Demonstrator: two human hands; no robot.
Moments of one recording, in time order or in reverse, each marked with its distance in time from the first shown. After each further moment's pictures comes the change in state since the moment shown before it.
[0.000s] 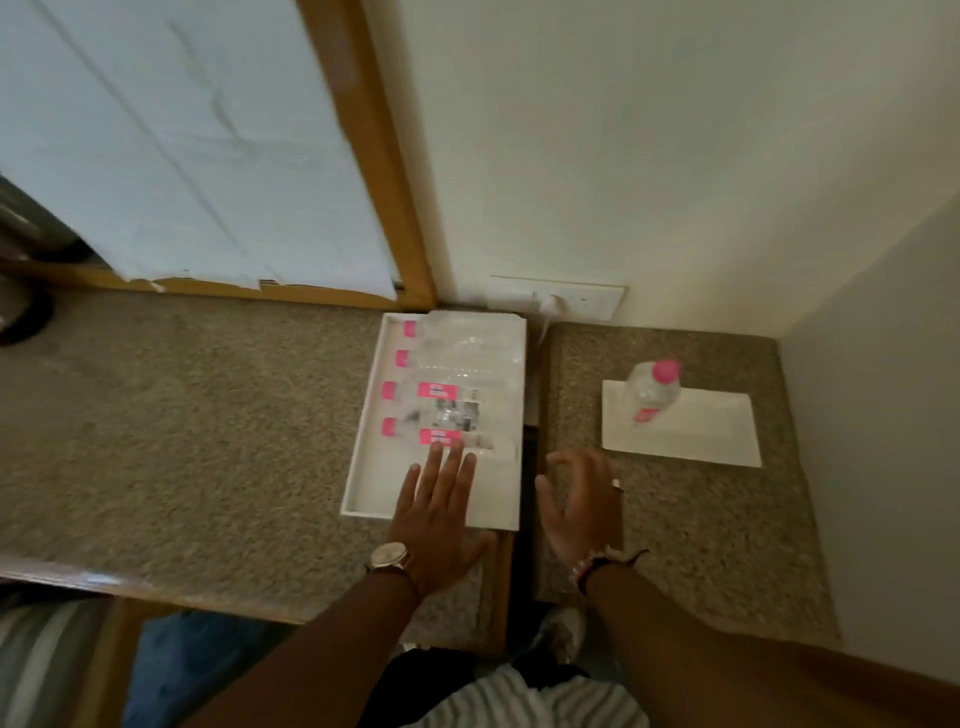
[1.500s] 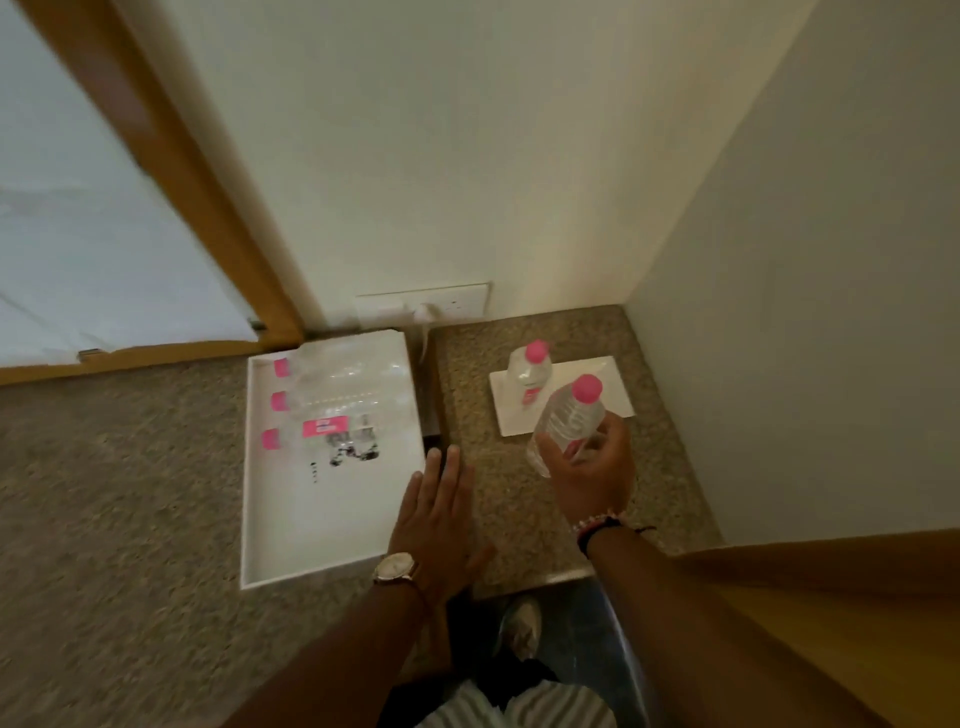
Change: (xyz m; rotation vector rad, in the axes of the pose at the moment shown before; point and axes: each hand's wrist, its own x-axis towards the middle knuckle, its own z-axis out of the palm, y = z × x) left_hand 0.054 0.091 0.030 -0.012 -0.106 0.289; right_hand 0.010 0.042 -0.098 0.332 0.489 0.507
